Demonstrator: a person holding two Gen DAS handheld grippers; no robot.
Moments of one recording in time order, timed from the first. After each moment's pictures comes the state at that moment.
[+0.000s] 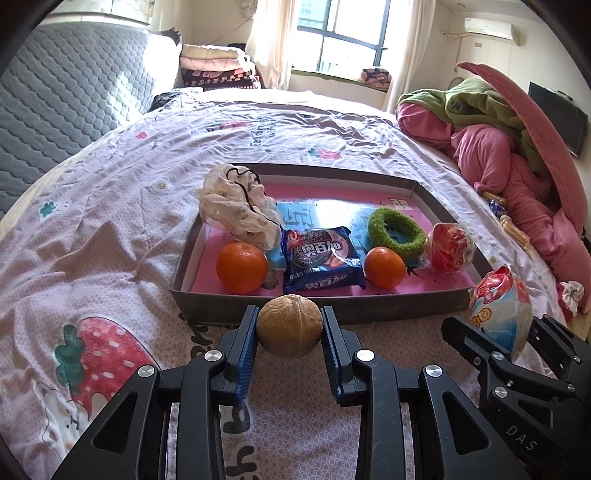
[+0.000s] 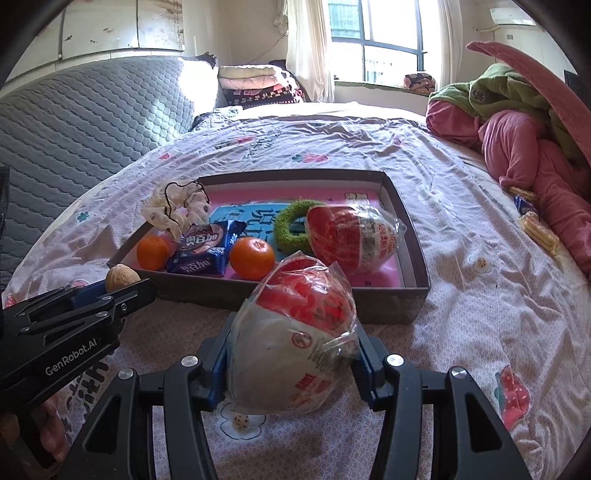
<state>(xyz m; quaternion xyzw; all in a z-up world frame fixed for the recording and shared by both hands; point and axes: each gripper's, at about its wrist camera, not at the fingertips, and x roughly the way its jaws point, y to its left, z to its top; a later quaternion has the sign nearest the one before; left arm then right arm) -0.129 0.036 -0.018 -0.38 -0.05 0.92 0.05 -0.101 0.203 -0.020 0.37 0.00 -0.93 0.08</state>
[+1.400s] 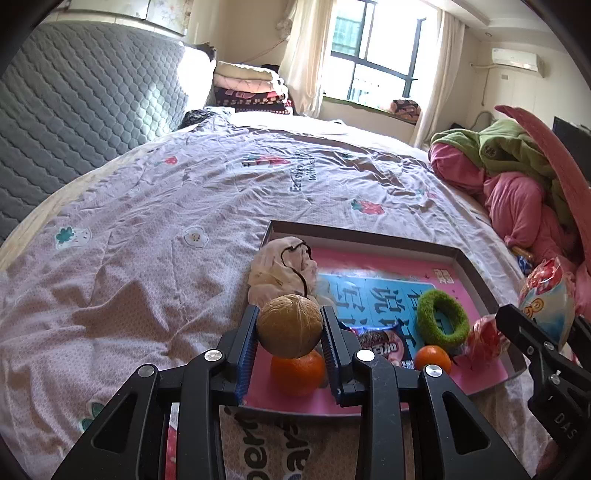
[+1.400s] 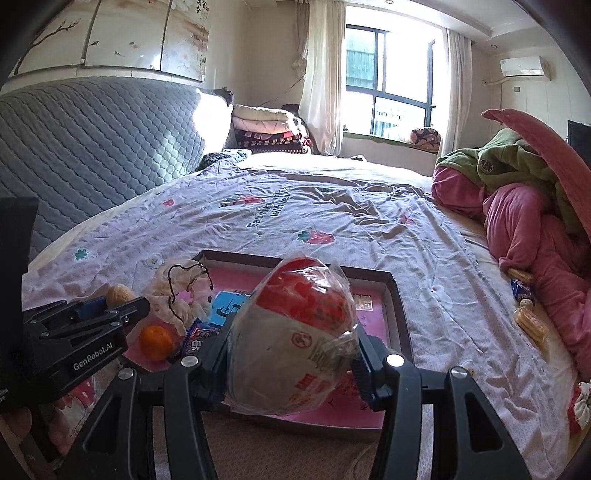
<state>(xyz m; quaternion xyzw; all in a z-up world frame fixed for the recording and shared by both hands) -0.189 -0.006 0.008 -0.34 -0.08 0.94 0.00 -0.150 0.186 0.031 0.28 0.05 -0.95 0.08</state>
